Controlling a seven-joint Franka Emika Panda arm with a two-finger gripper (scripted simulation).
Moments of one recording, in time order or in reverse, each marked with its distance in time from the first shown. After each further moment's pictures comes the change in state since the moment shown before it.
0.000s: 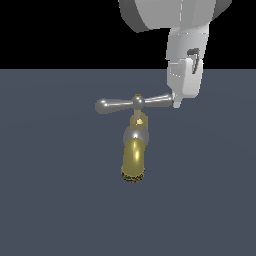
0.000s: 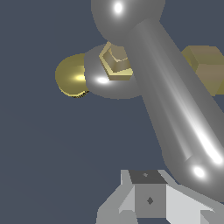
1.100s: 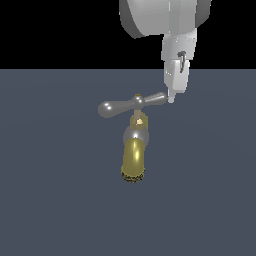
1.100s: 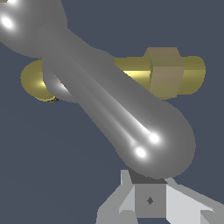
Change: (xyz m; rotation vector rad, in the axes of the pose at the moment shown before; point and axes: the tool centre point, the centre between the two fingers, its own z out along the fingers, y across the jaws) arm 0.006 0.054 0.000 -0.001 -0.010 0.037
